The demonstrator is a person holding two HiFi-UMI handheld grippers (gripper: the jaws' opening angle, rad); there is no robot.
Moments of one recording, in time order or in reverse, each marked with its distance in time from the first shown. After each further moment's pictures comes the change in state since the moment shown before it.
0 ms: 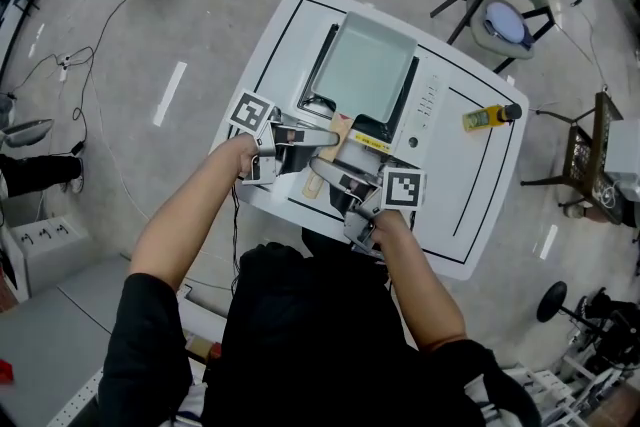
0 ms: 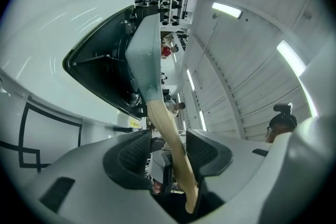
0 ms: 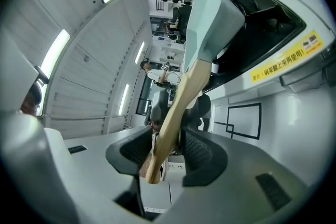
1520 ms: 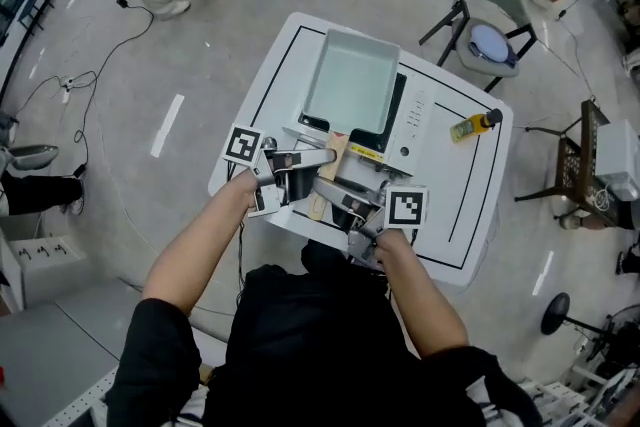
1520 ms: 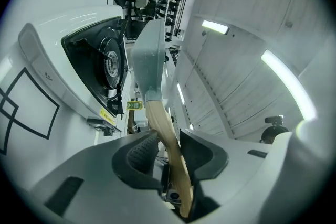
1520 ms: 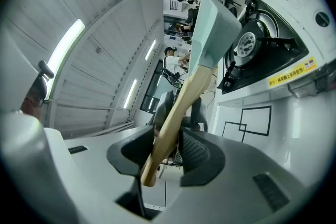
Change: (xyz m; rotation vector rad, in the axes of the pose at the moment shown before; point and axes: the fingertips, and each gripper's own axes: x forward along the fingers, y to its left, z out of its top) left arm 0.000 -0.049 -0.021 0.045 -0.163 -0.120; right arm -0.015 0.053 -0.012 -0.092 -0.006 0.043
